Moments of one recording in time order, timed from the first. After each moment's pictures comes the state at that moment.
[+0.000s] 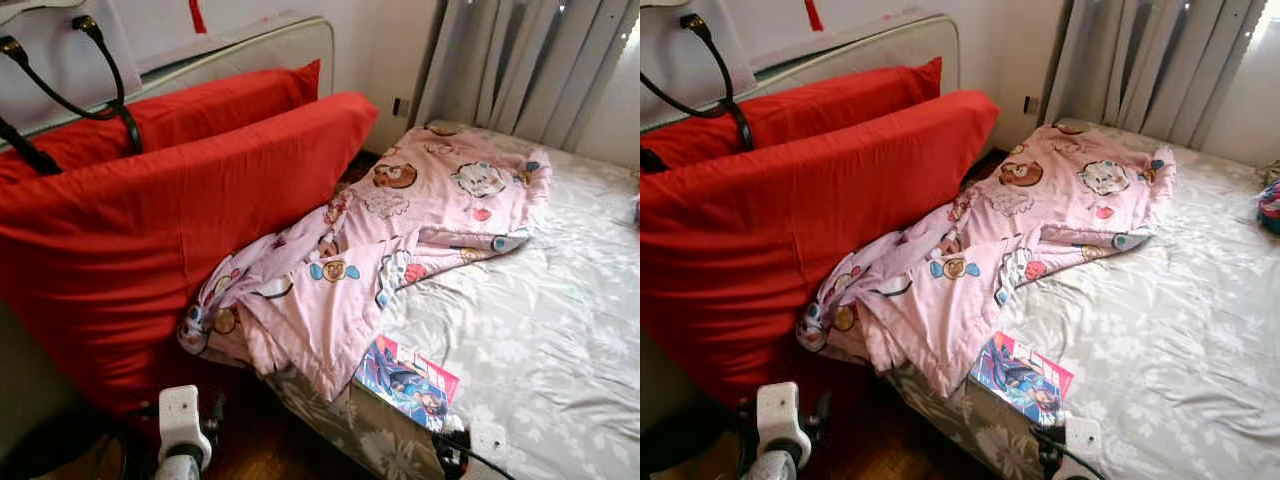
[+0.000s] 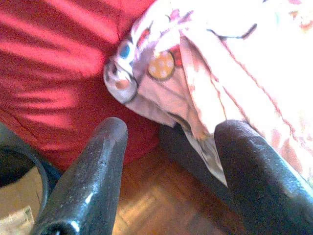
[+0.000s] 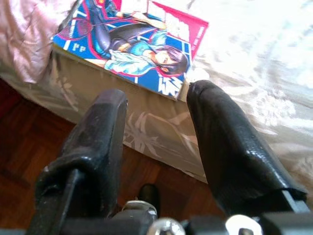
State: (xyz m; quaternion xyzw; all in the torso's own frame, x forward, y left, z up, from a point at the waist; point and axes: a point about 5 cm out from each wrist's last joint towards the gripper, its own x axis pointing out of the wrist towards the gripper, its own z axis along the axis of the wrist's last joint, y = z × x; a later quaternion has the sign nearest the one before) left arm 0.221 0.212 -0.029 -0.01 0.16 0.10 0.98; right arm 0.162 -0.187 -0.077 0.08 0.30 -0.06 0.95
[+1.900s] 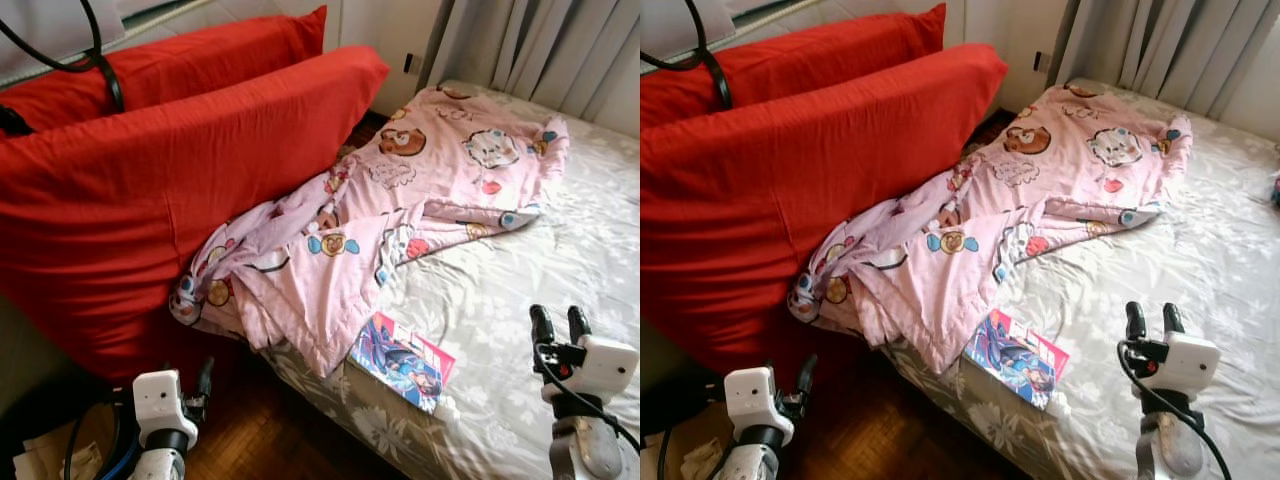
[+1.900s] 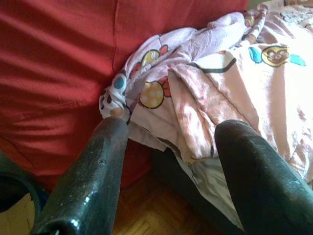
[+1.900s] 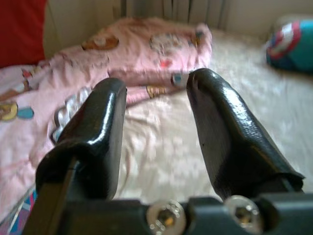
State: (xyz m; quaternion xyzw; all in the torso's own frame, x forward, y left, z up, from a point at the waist) left arm 0.214 0.213 0.019 0.00 0.05 0.08 1.00; right arm 0.228 -0.266 0.048 0.02 -0.04 -0.10 0.99
